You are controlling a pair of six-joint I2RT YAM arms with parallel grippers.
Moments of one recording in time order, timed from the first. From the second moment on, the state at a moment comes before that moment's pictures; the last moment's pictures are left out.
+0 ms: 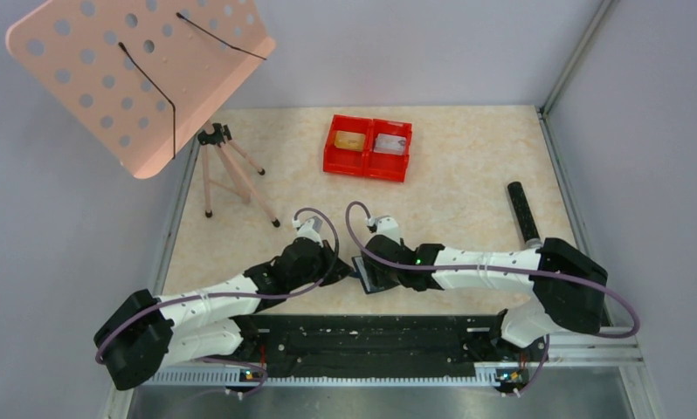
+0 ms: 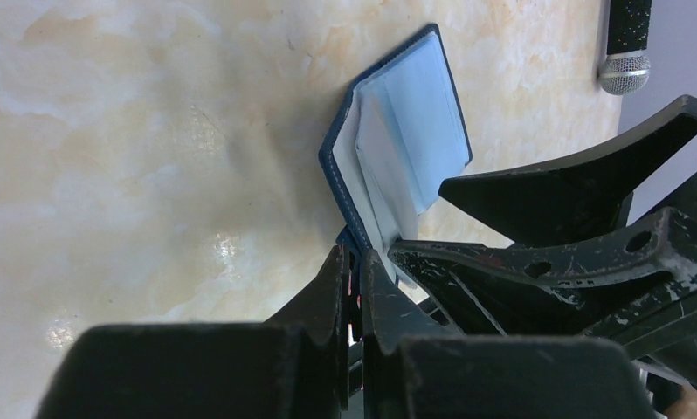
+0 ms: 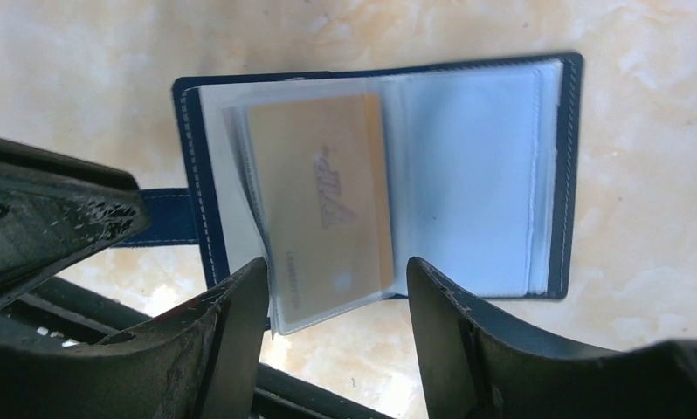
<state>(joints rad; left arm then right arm) -0.87 1.05 0.35 0.11 -0.02 -1.04 1.14 1.47 0.82 -0.36 0.33 0.71</state>
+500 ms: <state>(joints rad) -0.87 1.04 0.33 0.10 -0.02 -1.02 1.13 1.38 0.78 -0.50 0.46 0.76</state>
